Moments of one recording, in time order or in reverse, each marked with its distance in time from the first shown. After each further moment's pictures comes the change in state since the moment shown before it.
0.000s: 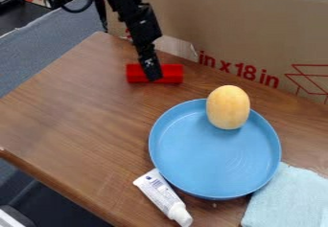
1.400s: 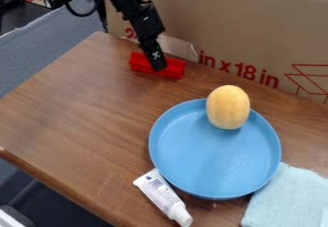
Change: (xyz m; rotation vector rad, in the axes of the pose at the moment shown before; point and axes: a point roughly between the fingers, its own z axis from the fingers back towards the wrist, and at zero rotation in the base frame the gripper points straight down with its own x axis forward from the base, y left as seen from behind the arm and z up) arm 0.005 0.011 -0.001 -0.099 -0.074 0.097
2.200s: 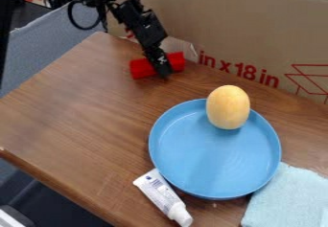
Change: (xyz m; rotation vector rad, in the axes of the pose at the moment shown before) arm 0.001 -0.002 -0.023 -0.082 -0.070 0.082
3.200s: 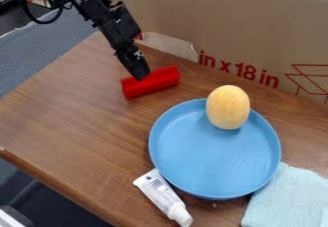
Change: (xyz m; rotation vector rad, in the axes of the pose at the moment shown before) arm -0.028 -0.055 0.035 -0.034 -0.018 0.166
